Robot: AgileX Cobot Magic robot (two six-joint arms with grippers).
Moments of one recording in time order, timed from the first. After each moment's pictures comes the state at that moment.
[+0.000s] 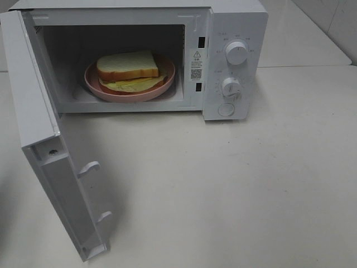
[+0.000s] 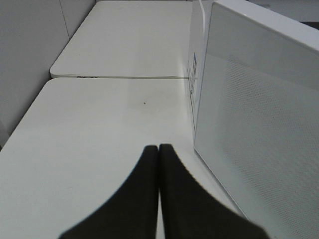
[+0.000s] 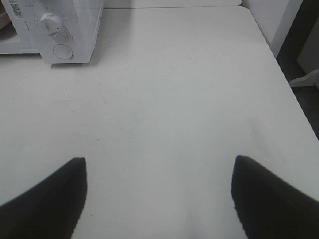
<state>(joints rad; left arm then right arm) 0.02 0.77 -0.25 -0.08 -0.17 0.06 0.06 0.00 -0.51 -0.09 1.04 0.09</state>
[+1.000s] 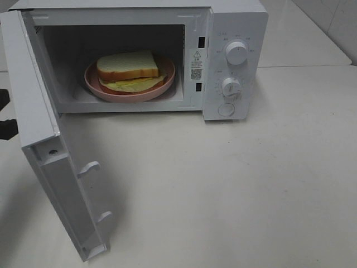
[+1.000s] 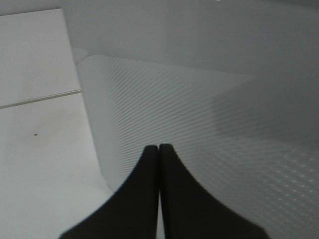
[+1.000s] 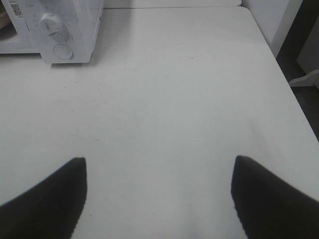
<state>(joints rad) -0.10 1.46 -0.28 0.26 -0.88 -0.10 0.06 0.00 -0.51 -0.09 1.04 0.08</state>
